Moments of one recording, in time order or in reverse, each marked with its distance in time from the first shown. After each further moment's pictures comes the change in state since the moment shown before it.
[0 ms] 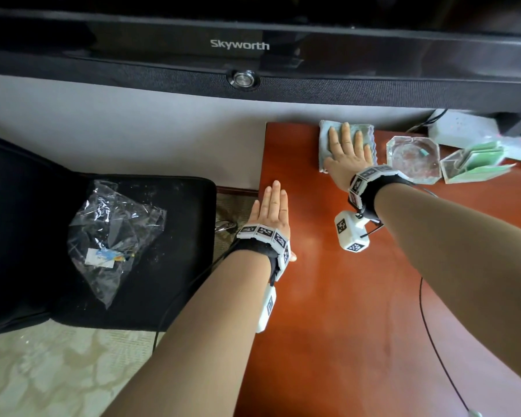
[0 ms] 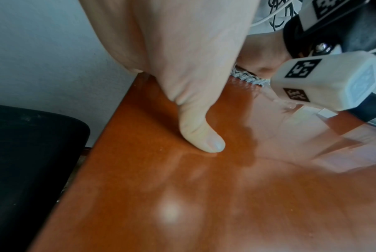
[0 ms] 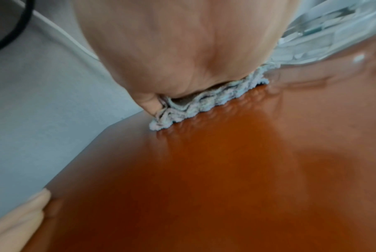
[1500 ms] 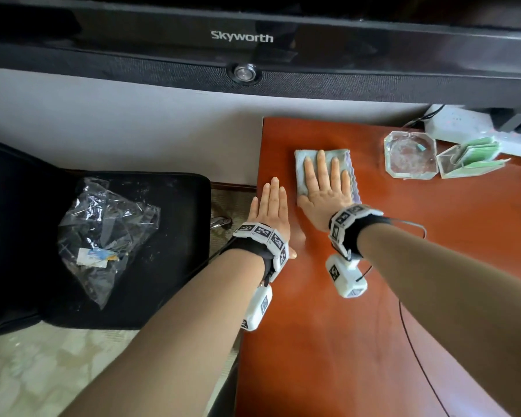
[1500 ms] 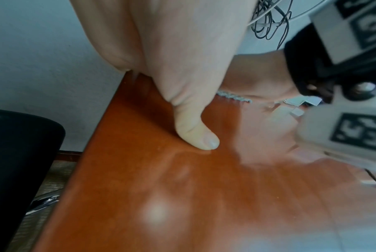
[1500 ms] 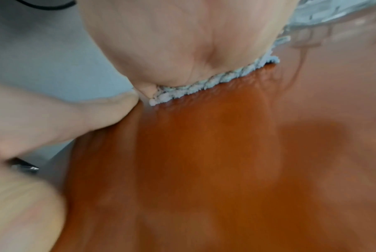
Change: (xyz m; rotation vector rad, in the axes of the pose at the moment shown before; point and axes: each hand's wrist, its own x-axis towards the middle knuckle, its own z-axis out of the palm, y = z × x) left_hand 0.001 0.004 -0.003 -0.005 -0.018 0.002; right_hand -0.073 -0.032 0.038 -0.138 -0.077 -0.088
